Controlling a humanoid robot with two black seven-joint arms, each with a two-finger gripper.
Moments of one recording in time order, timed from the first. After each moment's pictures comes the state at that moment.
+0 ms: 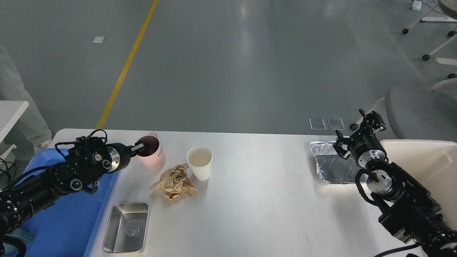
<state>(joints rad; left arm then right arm) -0.84 0.30 -0.26 -0.68 1.02 -0.17 0.25 0.55 -0.20 1.12 0.62 -0.20 0.14 0.23</state>
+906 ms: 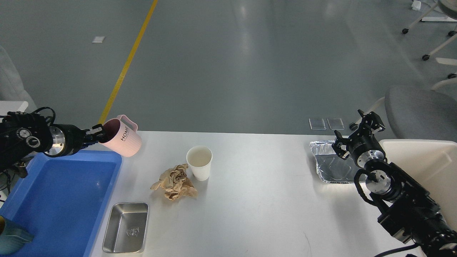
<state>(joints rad) -0.87 0.79 -0.39 -1.00 0.98 -0.50 0.16 0.55 -0.20 1.12 0.62 -0.20 0.14 0.23</state>
